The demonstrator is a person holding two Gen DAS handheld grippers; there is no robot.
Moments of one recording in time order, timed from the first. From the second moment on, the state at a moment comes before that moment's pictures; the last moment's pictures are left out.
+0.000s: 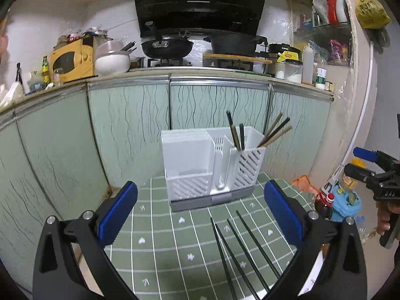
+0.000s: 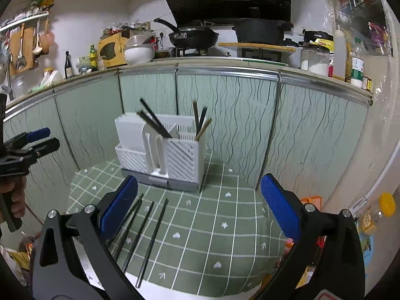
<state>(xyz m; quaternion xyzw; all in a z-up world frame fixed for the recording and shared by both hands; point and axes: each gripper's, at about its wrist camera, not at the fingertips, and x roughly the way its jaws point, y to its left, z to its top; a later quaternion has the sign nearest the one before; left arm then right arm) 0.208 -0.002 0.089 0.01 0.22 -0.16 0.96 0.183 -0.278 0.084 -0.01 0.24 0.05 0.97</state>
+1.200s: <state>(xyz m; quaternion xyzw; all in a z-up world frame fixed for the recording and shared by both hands) 0.143 -0.029 -0.073 0.08 0.27 -0.13 0.95 0.152 -0.225 -0.073 -0.04 0.31 0.08 0.95</state>
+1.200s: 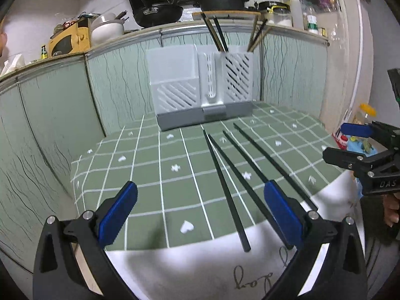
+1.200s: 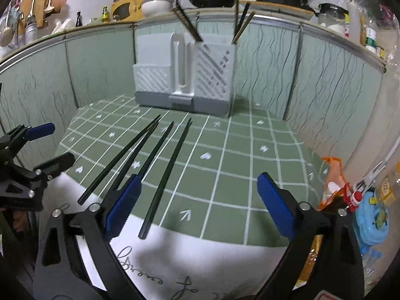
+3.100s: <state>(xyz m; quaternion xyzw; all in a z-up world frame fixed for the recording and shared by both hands) 0.148 -0.022 -0.066 0.04 0.29 -0.15 0.95 0.148 -0.231 -0.077 0.01 0.34 0.10 0.93</state>
